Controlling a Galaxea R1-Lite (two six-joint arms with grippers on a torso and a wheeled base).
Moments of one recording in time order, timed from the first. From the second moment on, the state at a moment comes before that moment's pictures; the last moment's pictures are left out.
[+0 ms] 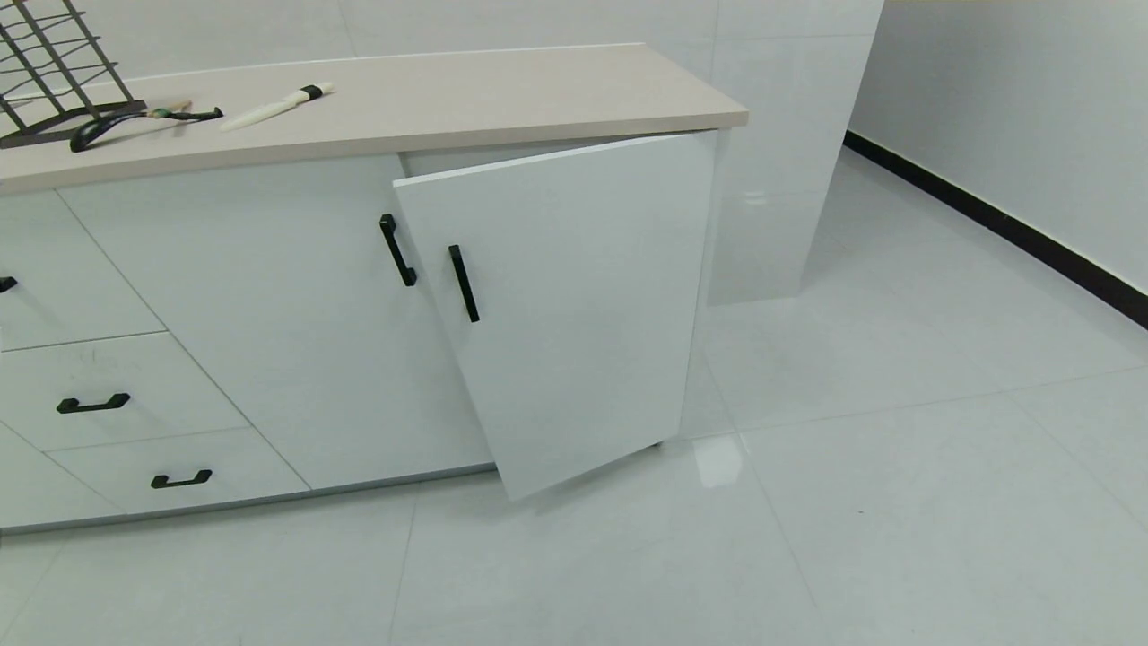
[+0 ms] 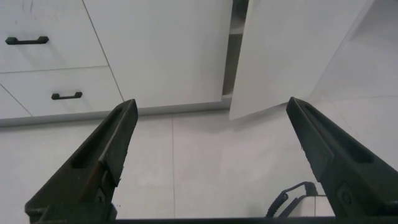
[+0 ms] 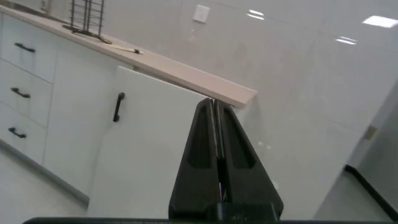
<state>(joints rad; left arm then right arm) 0.01 0.00 0.00 -0.01 0.04 -0.03 0.09 0.63 -0.17 -1.11 0.51 -0.16</state>
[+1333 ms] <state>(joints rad) 0.01 0.00 0.00 -0.01 0.05 -0.04 0.00 0.00 0.00 0.00 0.00 -0.01</state>
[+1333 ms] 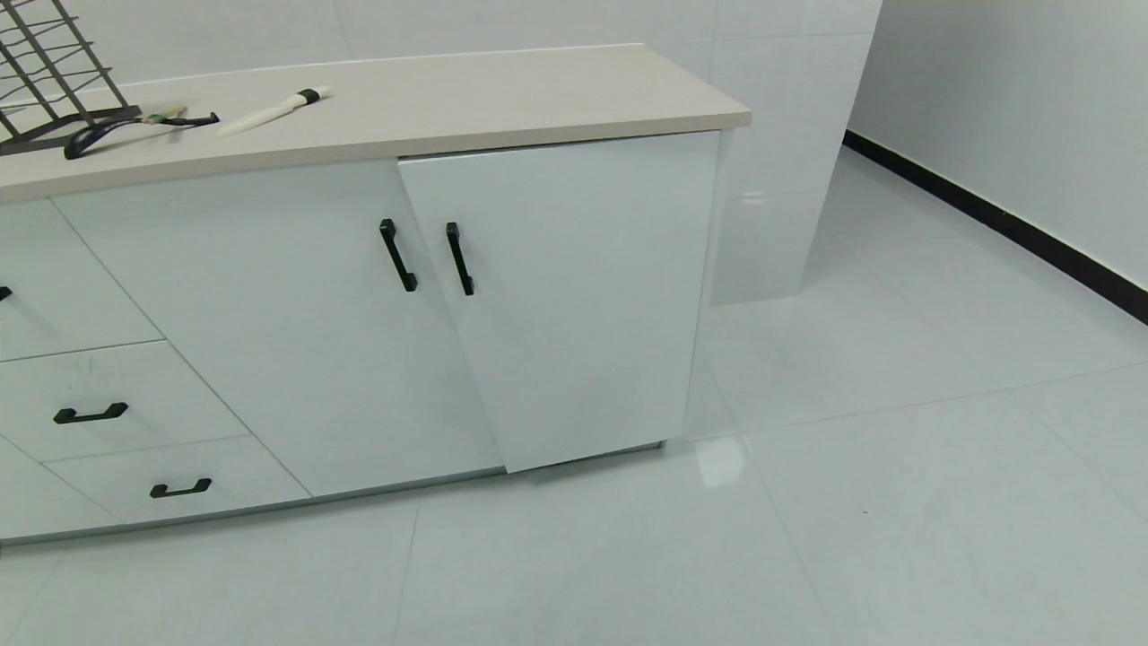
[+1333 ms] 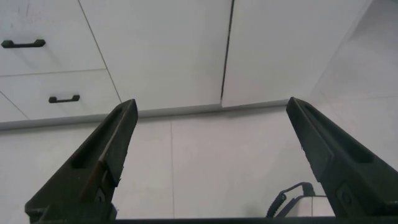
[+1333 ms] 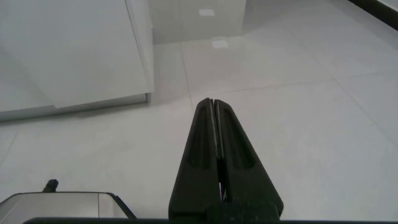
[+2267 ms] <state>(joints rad) 0.01 0.00 0.00 -0.01 0.05 -0.04 0.00 0.00 0.00 0.00 0.00 -0.01</state>
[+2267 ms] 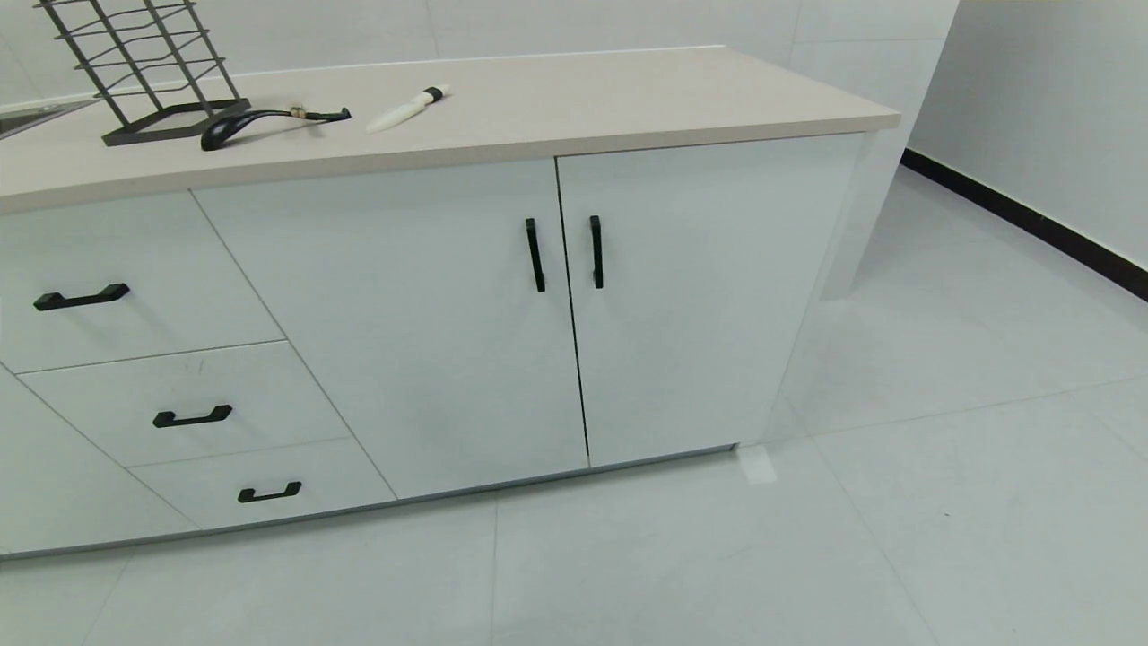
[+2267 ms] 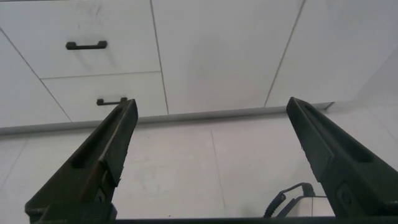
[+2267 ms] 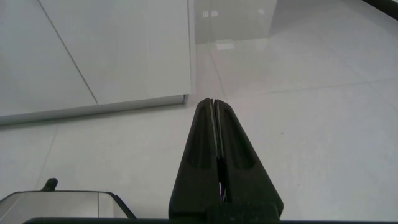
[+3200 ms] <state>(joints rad) 0.01 0.00 0.00 -0.01 0.05 -0.04 0.00 0.00 0.00 0.00 0.00 -0.01</state>
